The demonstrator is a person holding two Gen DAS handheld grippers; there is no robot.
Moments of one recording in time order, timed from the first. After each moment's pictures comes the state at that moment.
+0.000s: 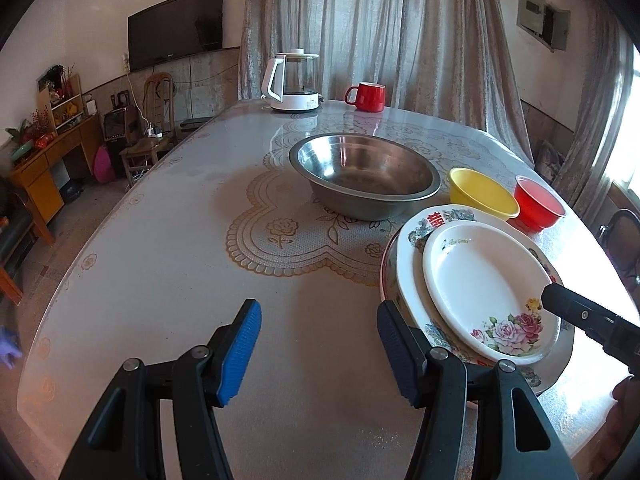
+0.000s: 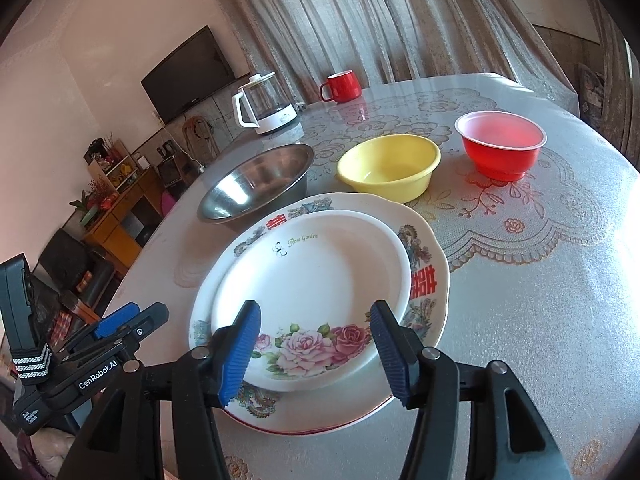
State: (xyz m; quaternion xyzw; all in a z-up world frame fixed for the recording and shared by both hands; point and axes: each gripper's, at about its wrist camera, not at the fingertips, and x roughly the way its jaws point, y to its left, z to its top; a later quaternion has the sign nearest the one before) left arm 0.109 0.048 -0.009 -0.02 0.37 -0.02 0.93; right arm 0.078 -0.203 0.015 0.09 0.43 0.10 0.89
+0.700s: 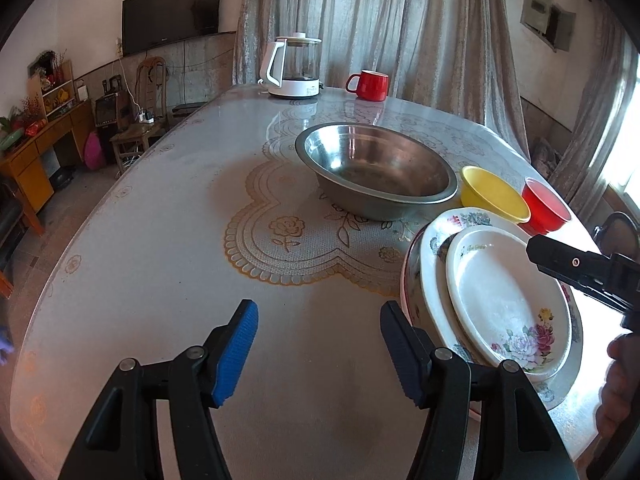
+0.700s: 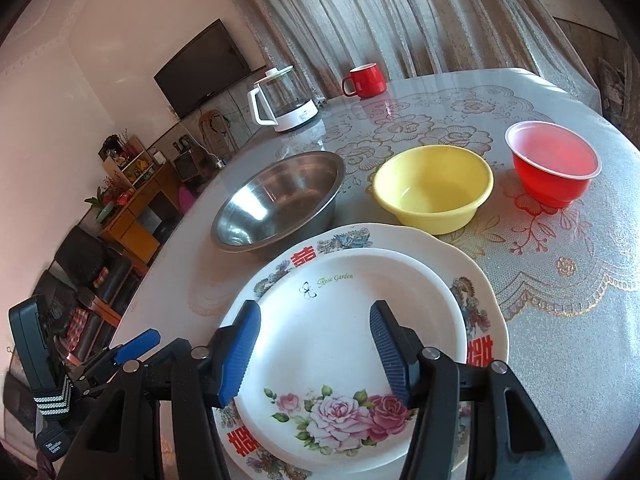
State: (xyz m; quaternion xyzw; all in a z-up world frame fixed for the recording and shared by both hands) left arm 0.140 0.068 -0.016 -0.05 0.40 -0.03 0.92; right arm 0.131 -0.187 0.013 0.11 0.44 0.14 0.88
